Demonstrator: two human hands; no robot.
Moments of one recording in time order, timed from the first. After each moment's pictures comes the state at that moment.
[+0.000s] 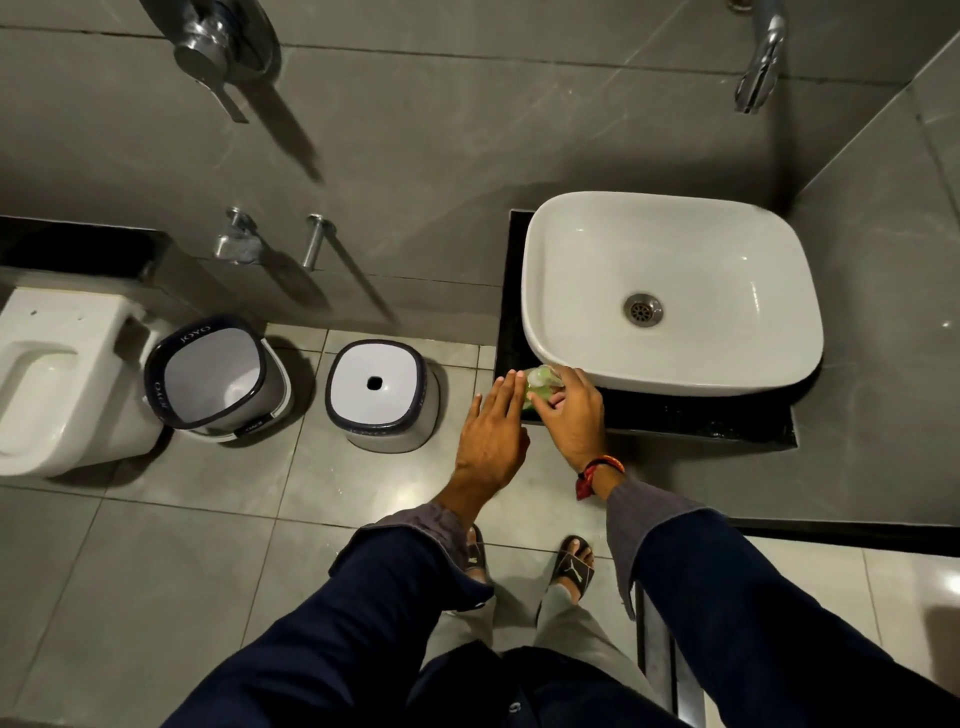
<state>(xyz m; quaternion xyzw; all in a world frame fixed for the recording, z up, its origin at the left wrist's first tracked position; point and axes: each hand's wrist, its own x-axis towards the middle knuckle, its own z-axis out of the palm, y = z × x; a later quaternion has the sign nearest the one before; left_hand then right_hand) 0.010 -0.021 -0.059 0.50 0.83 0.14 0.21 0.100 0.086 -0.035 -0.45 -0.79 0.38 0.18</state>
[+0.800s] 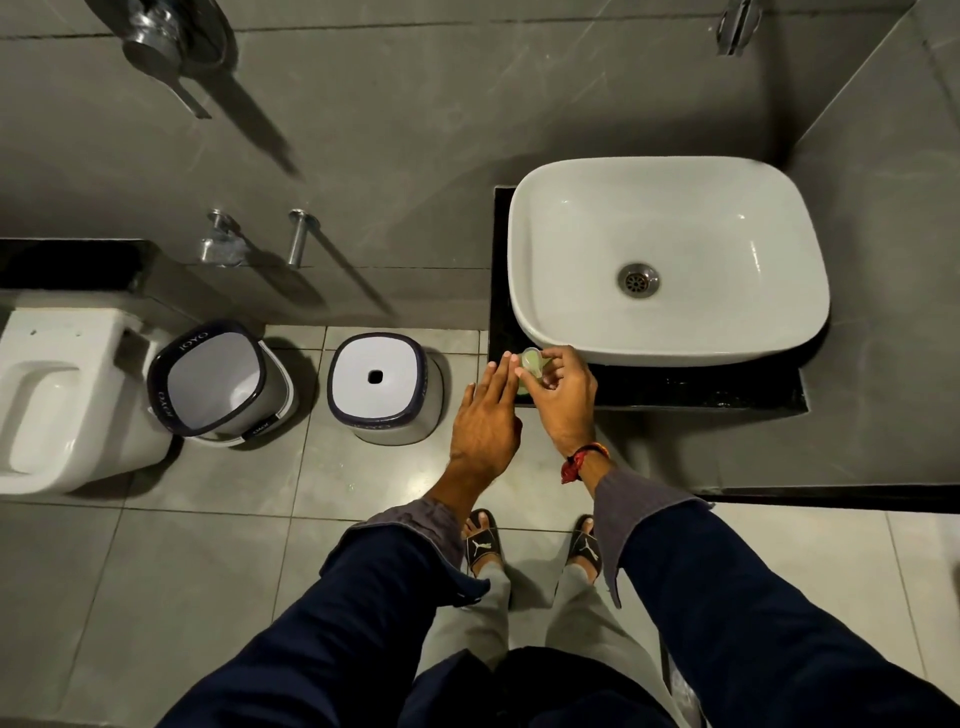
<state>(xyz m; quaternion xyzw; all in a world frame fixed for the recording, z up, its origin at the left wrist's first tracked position) 0.011 -0.020 -0.069 0.50 0.83 0.13 0.20 0.096 0.076 -0.045 -0.49 -0.69 0.46 0.26</state>
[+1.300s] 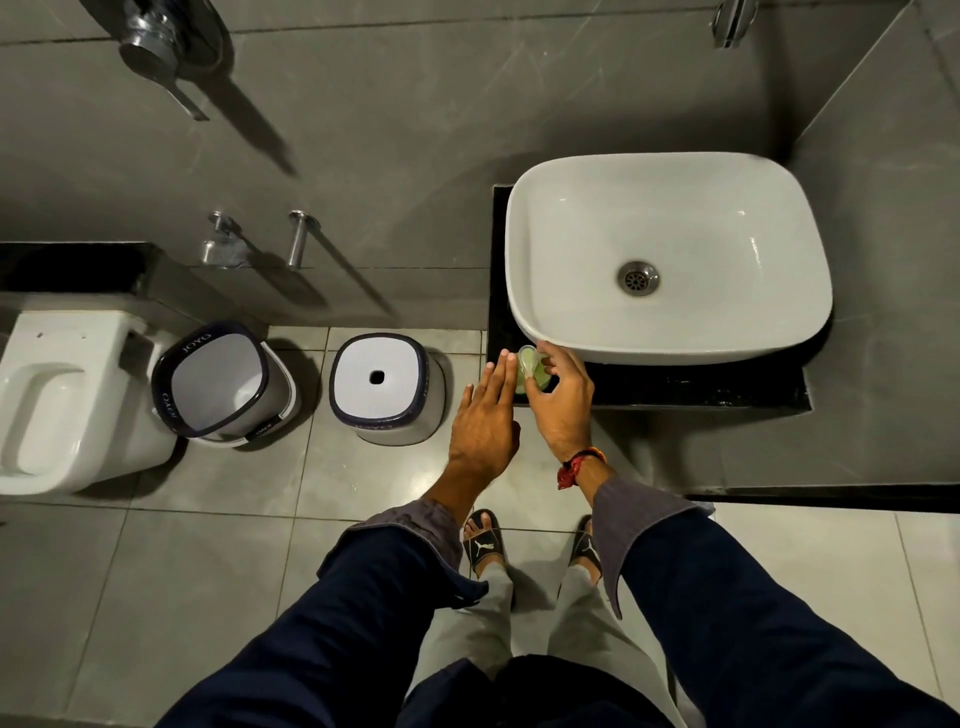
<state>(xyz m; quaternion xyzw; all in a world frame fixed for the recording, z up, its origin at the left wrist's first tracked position) 0.012 -0.020 -0.070 0.50 0.83 0.11 0.21 0.095 0.069 -0.035 -0.48 -0.70 0.45 0.27</state>
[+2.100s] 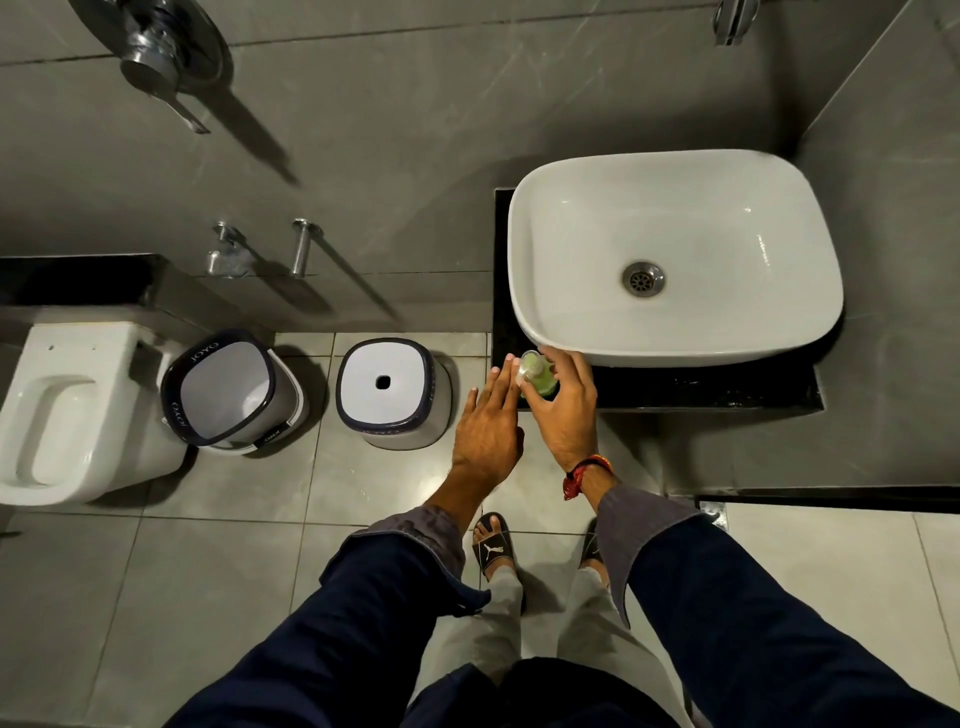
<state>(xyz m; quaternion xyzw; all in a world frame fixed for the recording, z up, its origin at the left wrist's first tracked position) 0.008 -0.020 -0.066 0.52 0.83 0.09 0.20 0.094 0.066 -0.036 -0.47 -0.74 0.42 0.25</state>
